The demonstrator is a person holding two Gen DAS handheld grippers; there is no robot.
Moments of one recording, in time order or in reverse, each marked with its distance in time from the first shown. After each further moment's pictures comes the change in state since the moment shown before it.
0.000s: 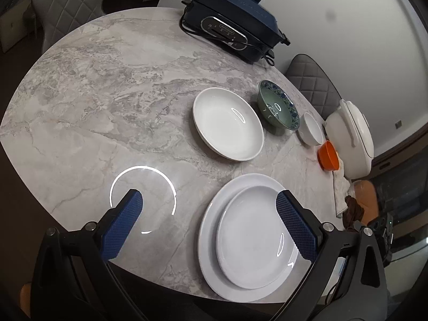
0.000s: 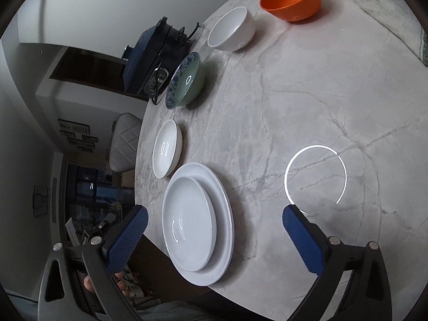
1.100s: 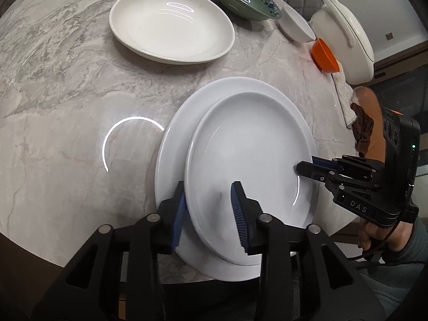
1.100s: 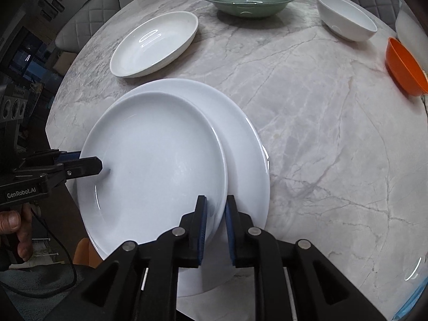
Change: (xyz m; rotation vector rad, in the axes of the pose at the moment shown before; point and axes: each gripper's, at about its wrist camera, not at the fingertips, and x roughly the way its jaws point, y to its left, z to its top) left arm 0.107 -0.048 -0.040 0.281 0.414 -0.055; right arm 0.143 0.086 -0.041 -0.579 0.326 -0.534
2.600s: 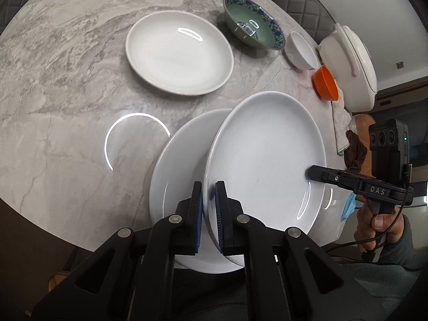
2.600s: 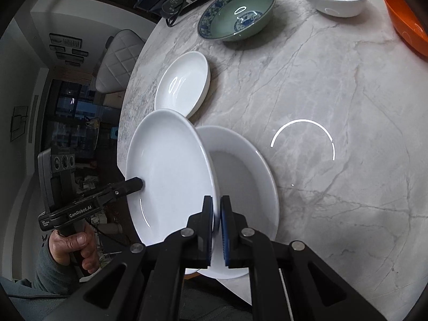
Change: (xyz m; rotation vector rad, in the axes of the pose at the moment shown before) left arm -0.040 -0.017 0.020 -0.147 -0.008 0.027; right arm -0.040 -0.062 0.036 0.196 0.048 0.447
